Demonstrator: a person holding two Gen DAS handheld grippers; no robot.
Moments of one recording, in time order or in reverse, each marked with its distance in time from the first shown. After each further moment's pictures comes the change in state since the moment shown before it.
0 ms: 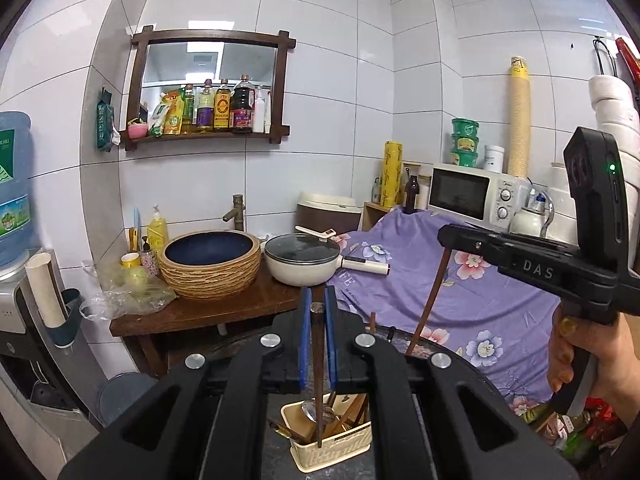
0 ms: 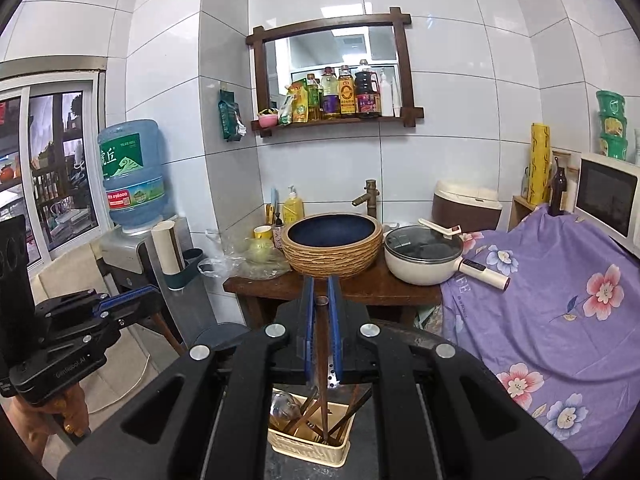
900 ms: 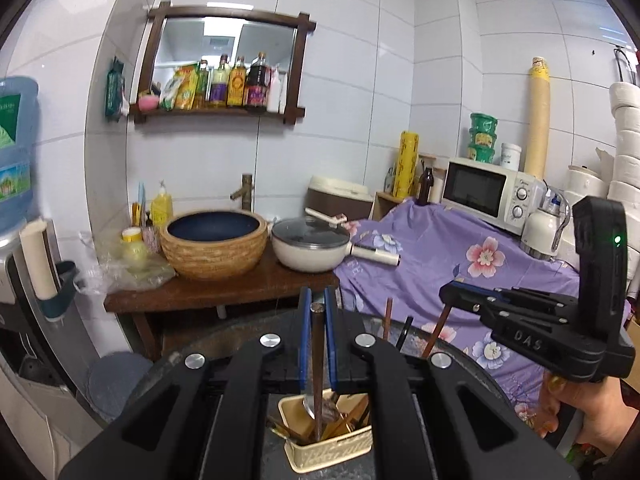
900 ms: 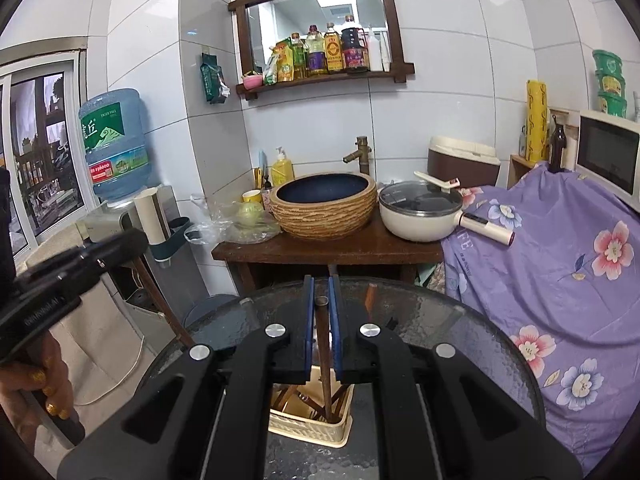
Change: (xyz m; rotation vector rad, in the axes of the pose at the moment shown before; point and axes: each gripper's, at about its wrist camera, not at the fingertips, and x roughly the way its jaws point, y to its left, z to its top) left arm 0.037 0.012 -0.020 -0.074 0.052 0.026; right arm 0.044 -0.011 -0.061 0.046 0.111 -0.022
